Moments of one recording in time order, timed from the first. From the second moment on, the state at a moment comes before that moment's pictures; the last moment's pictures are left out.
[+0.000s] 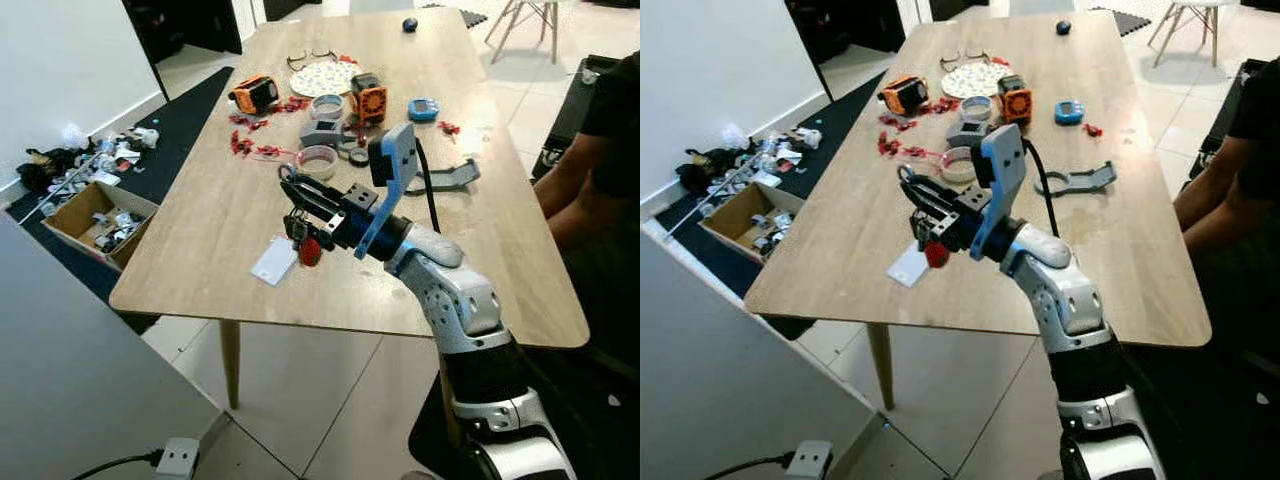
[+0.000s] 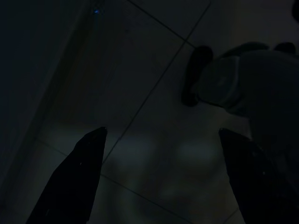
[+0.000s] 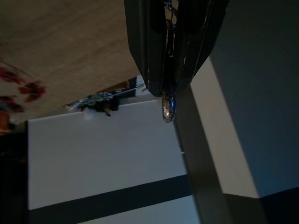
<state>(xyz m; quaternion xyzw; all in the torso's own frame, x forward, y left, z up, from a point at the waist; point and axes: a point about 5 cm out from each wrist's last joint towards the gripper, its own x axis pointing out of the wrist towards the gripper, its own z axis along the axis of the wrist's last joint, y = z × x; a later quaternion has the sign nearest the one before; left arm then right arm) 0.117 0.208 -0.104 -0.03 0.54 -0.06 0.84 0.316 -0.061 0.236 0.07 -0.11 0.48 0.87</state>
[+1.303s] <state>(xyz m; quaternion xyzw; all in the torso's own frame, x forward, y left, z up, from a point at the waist) 0.119 0.205 -0.104 -0.03 0.54 -0.07 0.84 0.299 -0.051 0.228 0.04 -0.10 0.53 0.84</state>
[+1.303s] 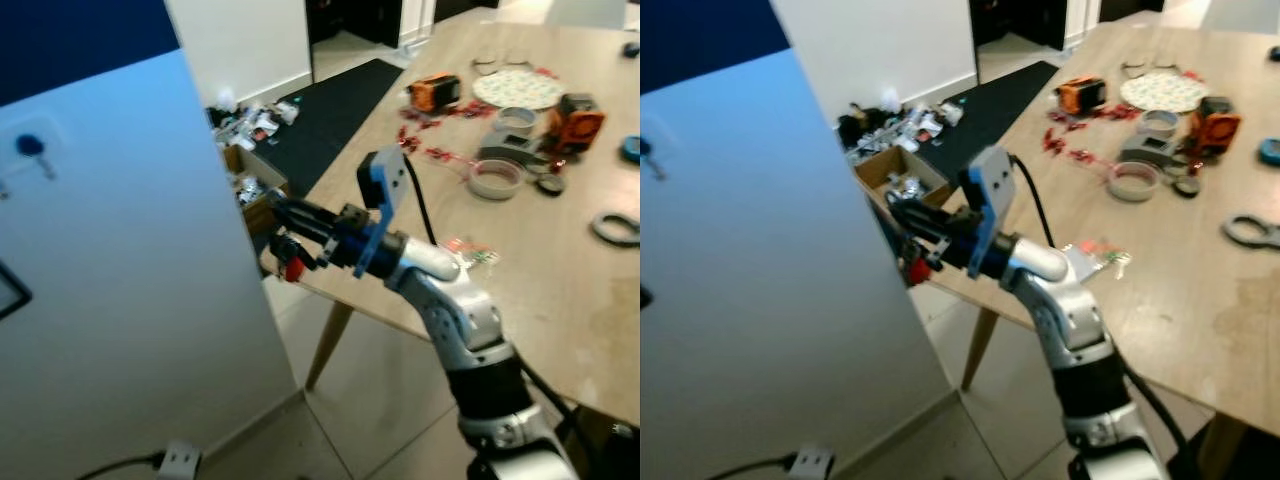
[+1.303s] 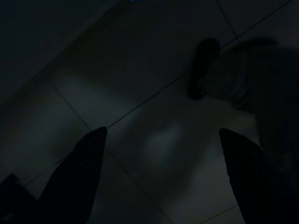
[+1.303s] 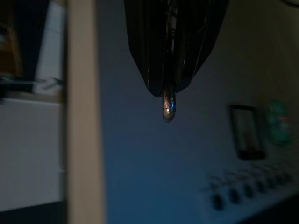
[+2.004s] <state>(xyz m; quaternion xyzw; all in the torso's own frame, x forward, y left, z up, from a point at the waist) 0.117 0.201 -0.105 -0.04 0.54 -0.08 0.84 0.296 -0.052 0.224 0.03 -0.09 0.55 0.83</state>
